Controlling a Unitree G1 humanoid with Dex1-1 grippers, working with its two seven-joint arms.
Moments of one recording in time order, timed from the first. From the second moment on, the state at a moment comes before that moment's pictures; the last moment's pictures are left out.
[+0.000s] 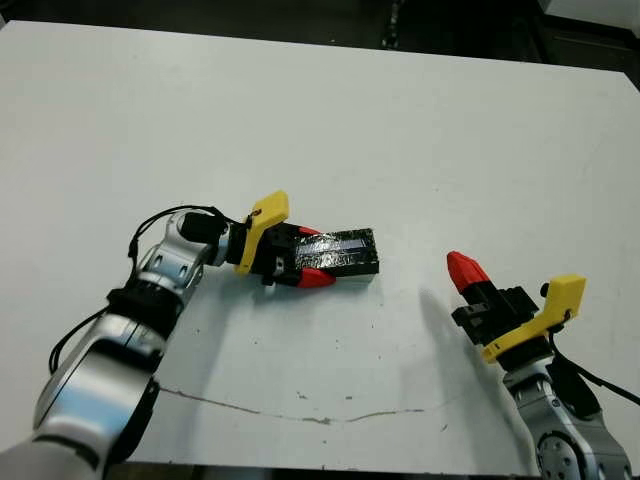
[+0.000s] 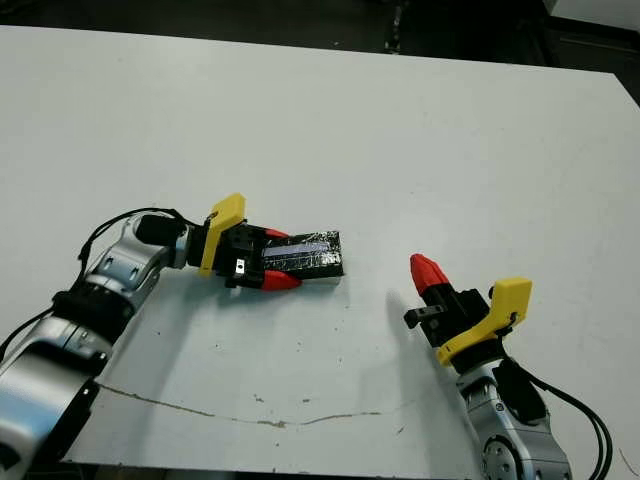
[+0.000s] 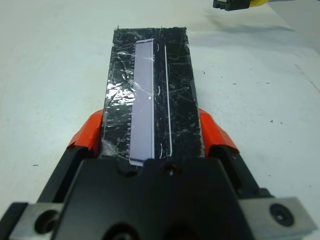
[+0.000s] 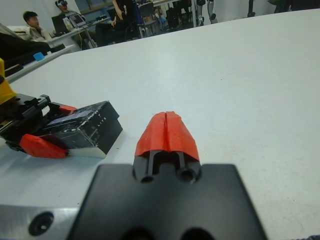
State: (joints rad) left arm -0.80 0.30 -0.31 0.85 -0.12 -0.04 -1.32; right arm 0.17 -0.21 -0.11 -0.33 0.48 0.26 0.36
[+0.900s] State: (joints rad) left arm -0.90 0.26 -0.33 1.00 -0.04 -0.21 -1.41; right arm 0.17 -0.21 -0.11 -0.33 0.48 0.26 0.36
